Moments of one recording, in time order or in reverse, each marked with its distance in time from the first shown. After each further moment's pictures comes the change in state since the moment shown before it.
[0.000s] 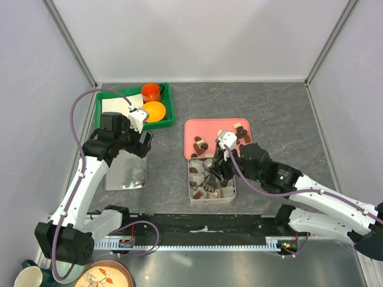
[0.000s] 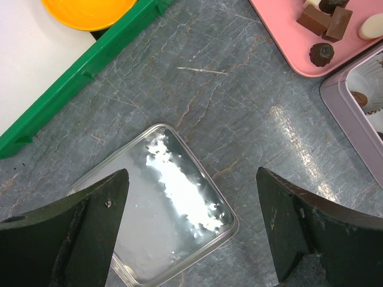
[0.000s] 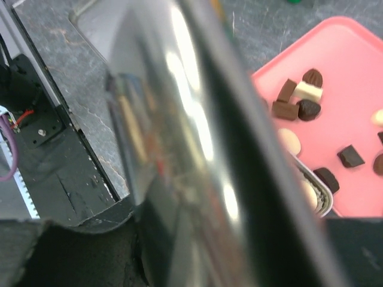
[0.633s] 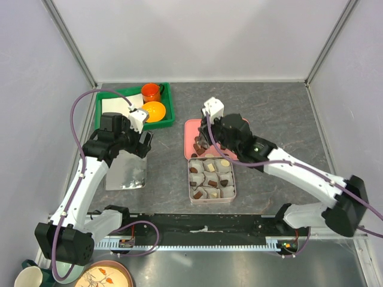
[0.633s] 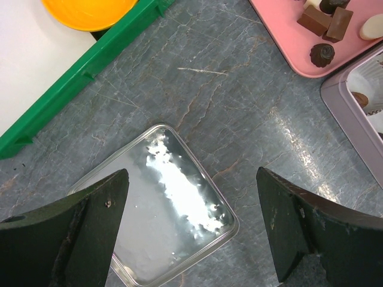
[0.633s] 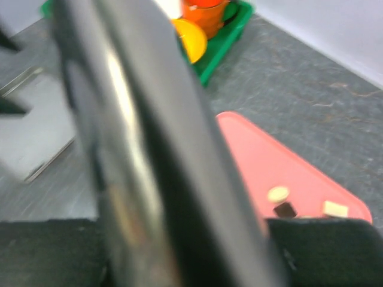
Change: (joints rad) left arm 0.000 -0.005 -0.007 0.009 0.000 0.000; right arm -0.077 0.325 0.298 0.148 0.216 -0.137
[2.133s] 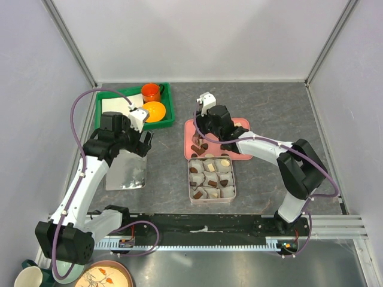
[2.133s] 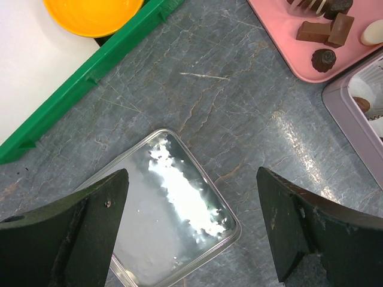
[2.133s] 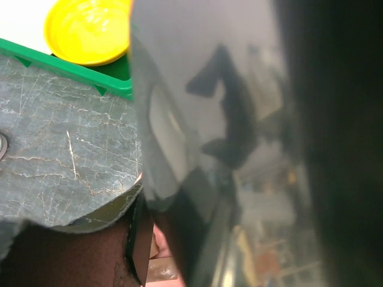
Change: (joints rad) left arm 0.000 0.009 0.000 0.021 0.000 0.001; right arm -0.210 0.496 0.058 0.362 -0.061 0.059
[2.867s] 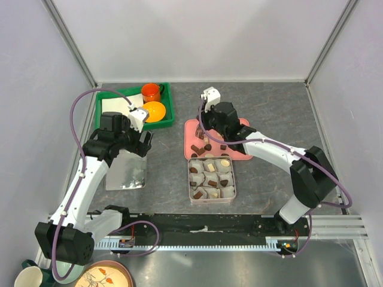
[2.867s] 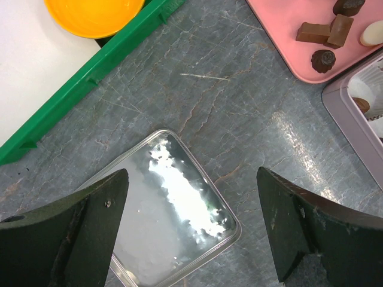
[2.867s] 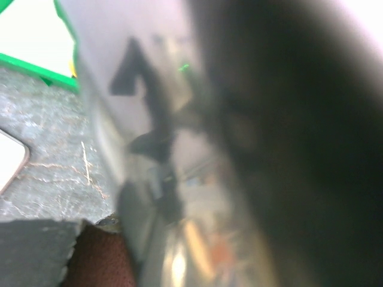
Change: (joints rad) left arm 0.000 -0.005 0.000 0.000 0.000 0.000; right arm 0.000 -0.098 0.000 -0.034 -0.002 -0.019
